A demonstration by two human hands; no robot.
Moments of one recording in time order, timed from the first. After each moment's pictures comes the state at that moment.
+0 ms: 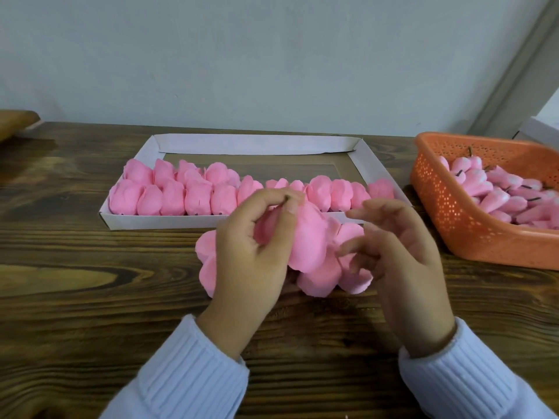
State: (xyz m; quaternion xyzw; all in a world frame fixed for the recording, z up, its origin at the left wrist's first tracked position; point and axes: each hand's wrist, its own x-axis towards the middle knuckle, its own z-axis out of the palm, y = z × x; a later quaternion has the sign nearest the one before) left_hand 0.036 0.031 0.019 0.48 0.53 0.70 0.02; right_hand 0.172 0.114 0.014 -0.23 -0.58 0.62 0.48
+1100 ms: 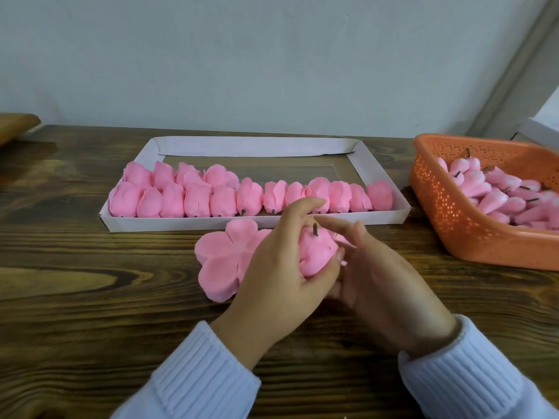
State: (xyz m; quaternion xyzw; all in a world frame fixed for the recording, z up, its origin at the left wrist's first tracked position) left_hand 0.052 0.032 0.004 0.57 0.59 0.57 0.04; right_hand 0.166 0.103 0.020 -0.20 -0.48 0.80 0.28
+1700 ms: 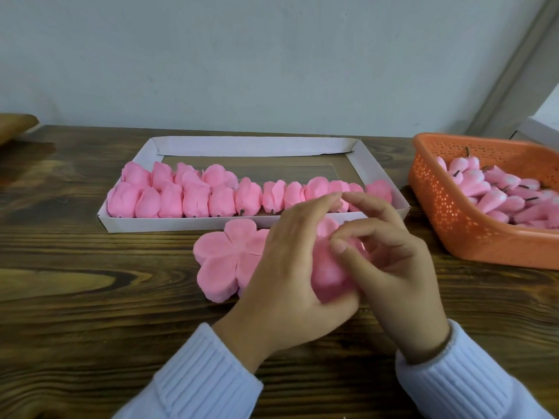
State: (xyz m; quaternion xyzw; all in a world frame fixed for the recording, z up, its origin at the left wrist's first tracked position) left_hand 0.056 0.033 0.008 0.63 0.55 0.54 0.05; right_hand 0.171 0.107 0.016 -0.17 -0.74 0.45 0.47
